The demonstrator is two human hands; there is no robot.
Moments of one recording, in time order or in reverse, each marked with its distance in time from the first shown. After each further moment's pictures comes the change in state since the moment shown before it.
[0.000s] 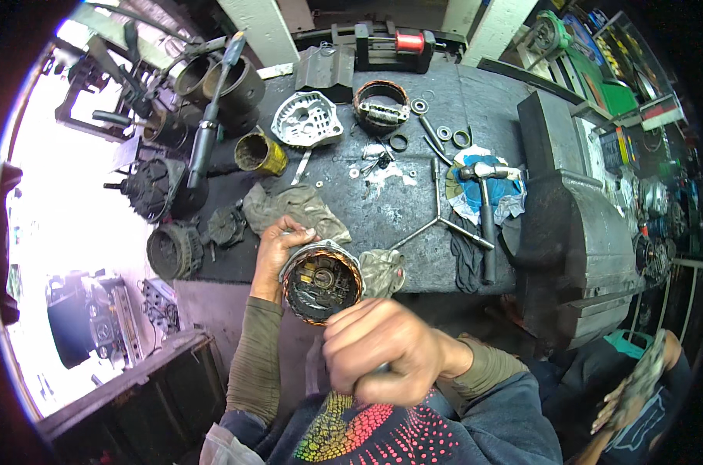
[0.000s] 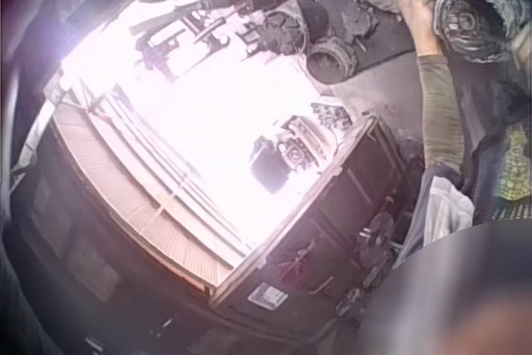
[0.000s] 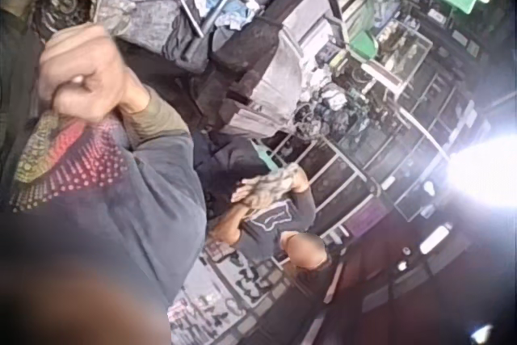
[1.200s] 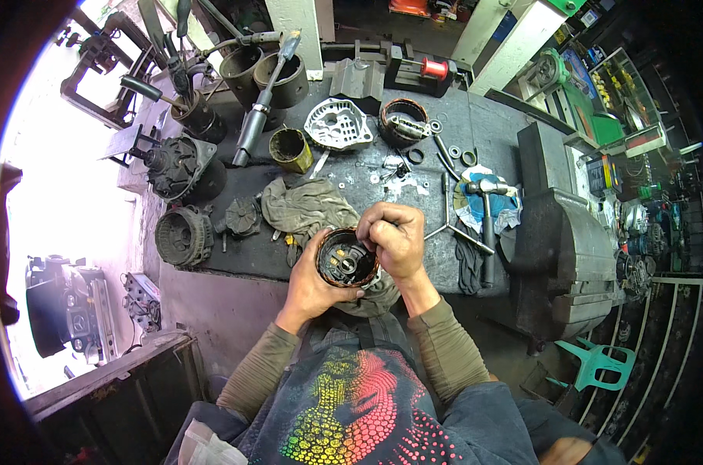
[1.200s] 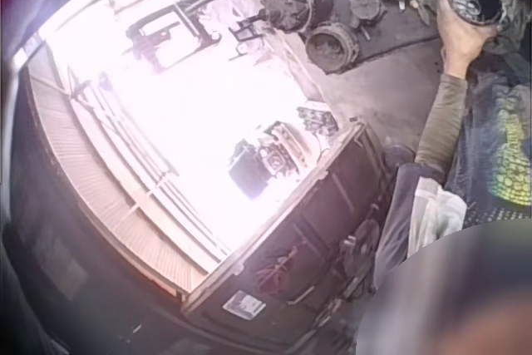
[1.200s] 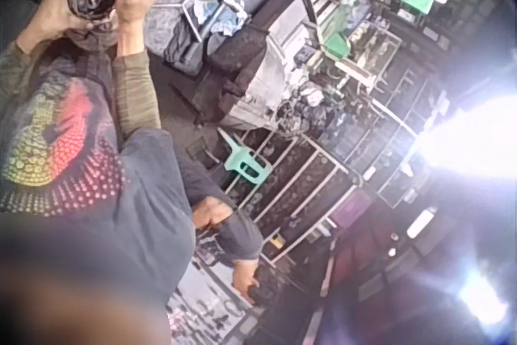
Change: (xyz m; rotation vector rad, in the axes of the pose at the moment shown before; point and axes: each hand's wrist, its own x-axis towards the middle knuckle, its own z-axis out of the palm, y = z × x) left_hand -0.075 -0.022 -0.001 0.813 0.003 0.463; right_hand 0.016 0.105 -0.013 -0.134 0.752 0.203
